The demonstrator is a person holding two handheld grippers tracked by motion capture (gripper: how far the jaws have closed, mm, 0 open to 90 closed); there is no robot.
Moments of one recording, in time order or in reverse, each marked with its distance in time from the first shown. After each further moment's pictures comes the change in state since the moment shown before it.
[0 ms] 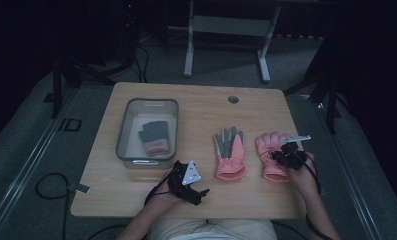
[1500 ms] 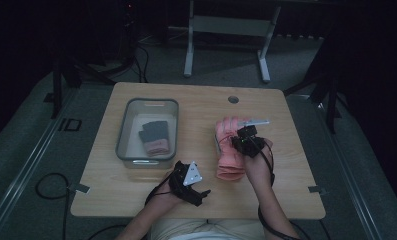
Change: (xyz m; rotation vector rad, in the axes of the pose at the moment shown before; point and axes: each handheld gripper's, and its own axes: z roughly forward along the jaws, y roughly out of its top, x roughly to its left) left arm -0.002 0.003 0.000 -0.001 -0.012 0.018; right arm 0.145 0.091 -0.028 -0.089 0.037 0.046
